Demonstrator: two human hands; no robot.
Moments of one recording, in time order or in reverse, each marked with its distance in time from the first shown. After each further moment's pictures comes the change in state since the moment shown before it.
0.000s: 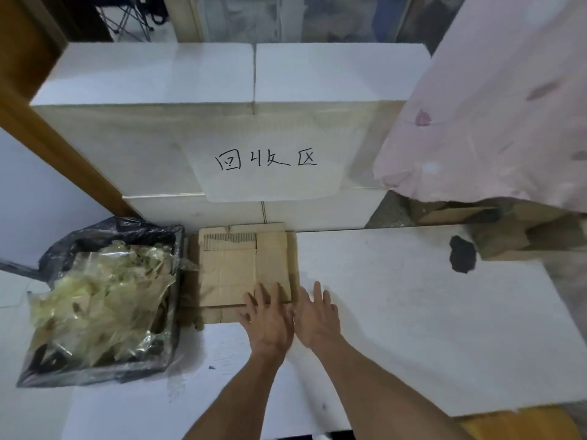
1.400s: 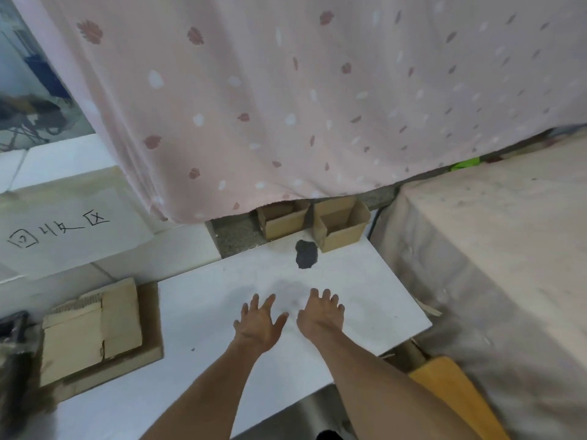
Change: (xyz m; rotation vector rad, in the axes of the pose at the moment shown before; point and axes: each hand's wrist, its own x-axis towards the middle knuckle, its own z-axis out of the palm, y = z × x) left_hand -0.114 0.288 0.078 0.247 -0.159 0.378; right_hand -0.124 0.324 -0.110 0.220 0.232 0.410
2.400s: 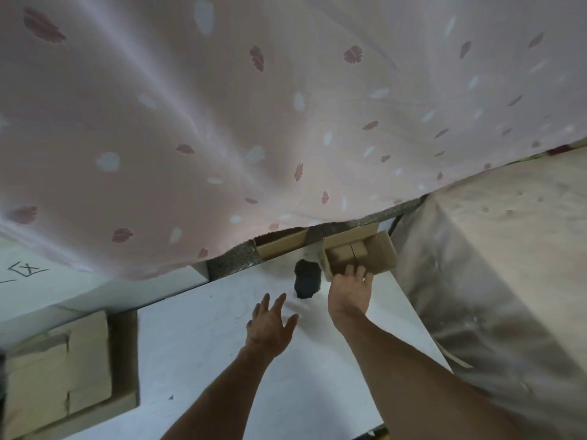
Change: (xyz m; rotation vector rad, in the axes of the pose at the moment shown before) left_hand 0.119 0.074 -0.026 -0.086 -0.044 -0.057; right_hand 0.189 0.032 -0.058 -0.344 0.205 -0.070
